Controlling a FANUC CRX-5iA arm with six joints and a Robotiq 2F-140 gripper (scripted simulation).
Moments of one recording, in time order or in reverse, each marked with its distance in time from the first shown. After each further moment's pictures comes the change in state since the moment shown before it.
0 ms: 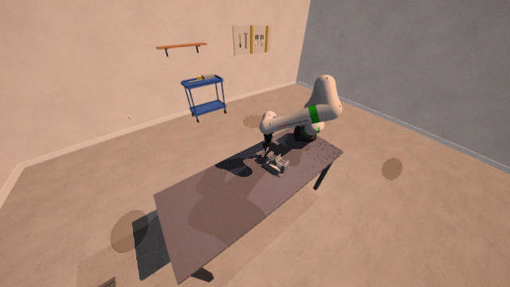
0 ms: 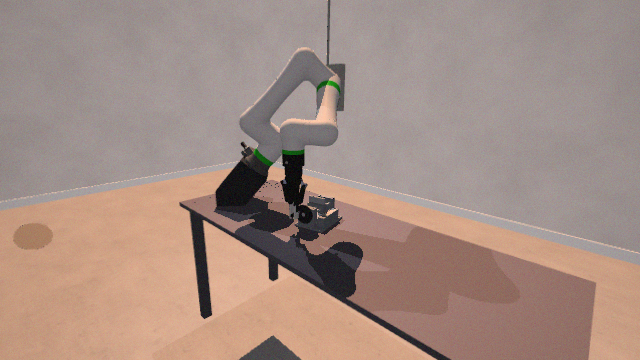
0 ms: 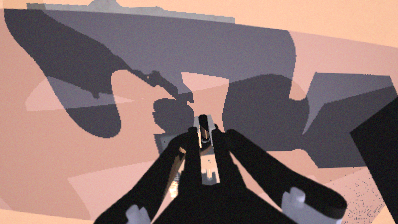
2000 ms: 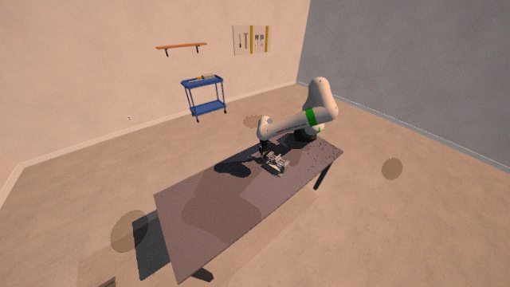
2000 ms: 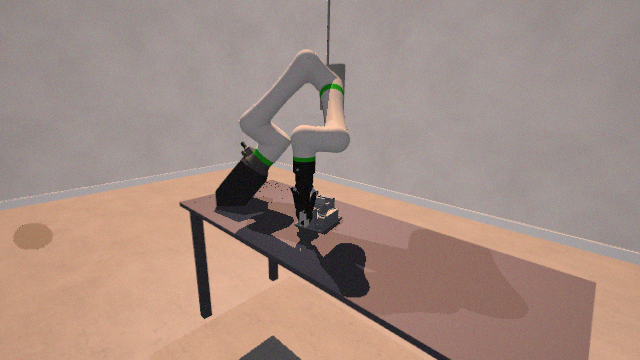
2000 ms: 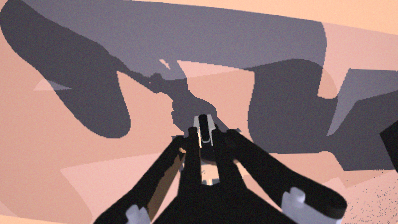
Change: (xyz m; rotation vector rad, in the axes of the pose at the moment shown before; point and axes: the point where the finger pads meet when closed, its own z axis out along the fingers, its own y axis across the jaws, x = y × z) arm 0.000 -0.054 0.023 0.000 0.000 0.000
